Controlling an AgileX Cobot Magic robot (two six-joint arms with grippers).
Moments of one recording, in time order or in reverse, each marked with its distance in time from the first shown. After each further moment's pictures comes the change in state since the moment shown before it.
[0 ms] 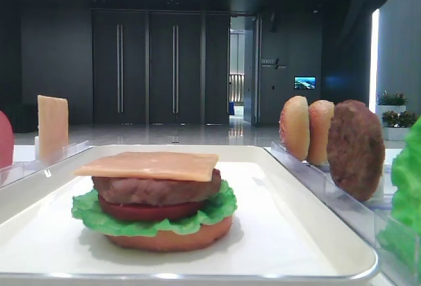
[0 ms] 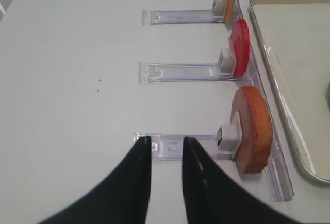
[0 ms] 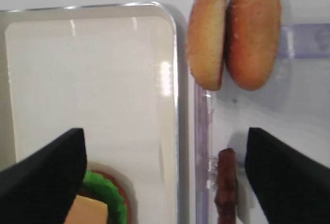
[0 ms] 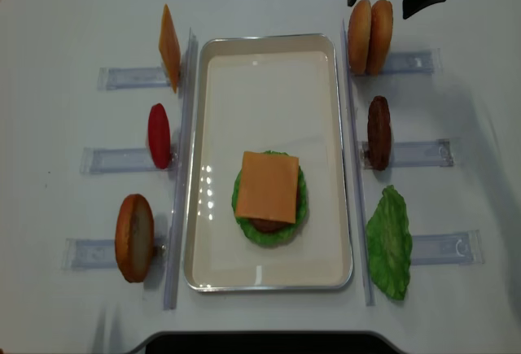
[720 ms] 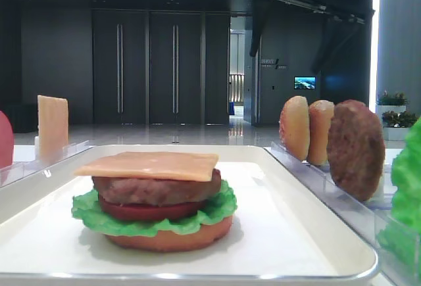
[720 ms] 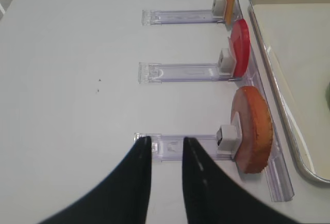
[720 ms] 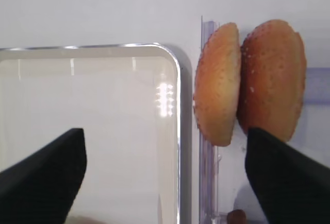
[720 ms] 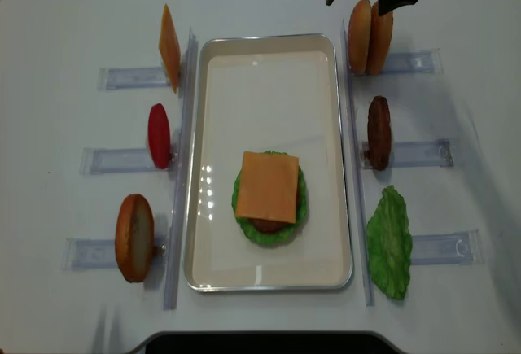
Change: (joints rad) left arm 0.000 0.000 0.000 0.000 0.000 0.000; right arm 0.031 0.078 -0.001 -0.046 -0.155 0.035
